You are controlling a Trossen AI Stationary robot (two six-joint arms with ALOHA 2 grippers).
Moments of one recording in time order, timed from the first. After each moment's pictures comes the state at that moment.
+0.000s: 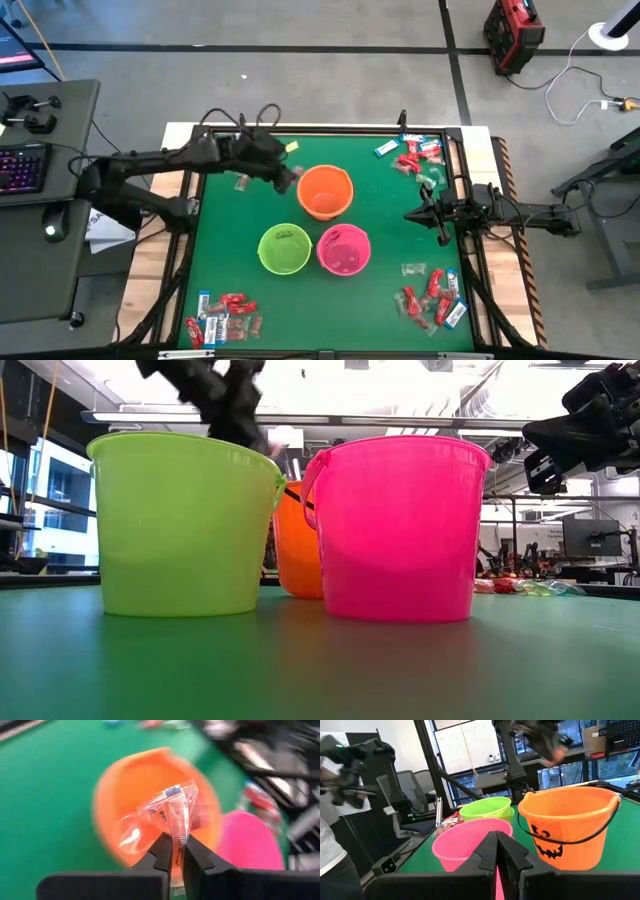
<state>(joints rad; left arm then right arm) 0.24 1.30 1.05 -0.42 0.10 -0.49 -0.06 0.01 0.01 0.05 -0.23 0.23</state>
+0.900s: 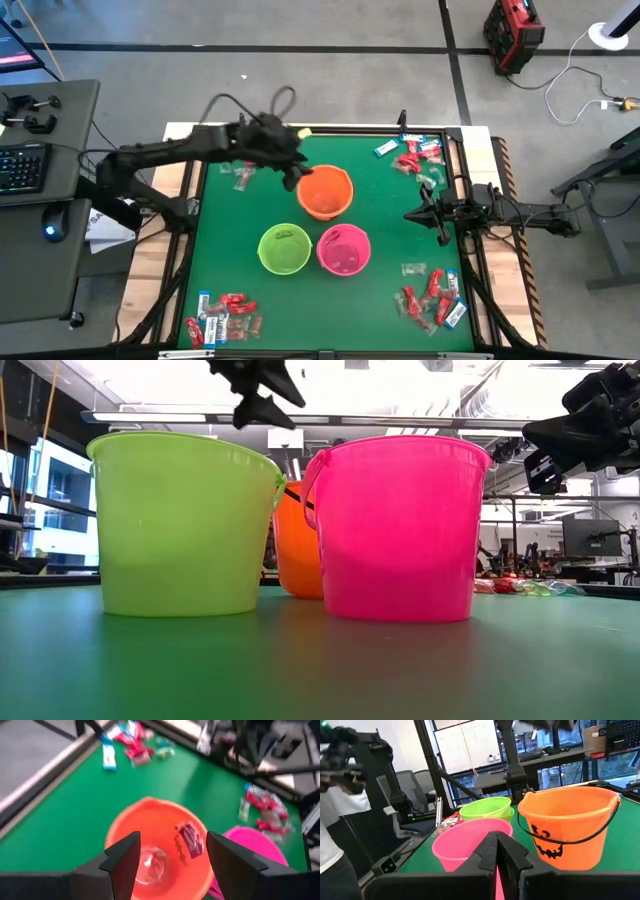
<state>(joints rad) 0.28 1.38 1.32 -0.58 0.08 -0.26 -0.06 0.01 0.01 0.05 -0.23 0.23</state>
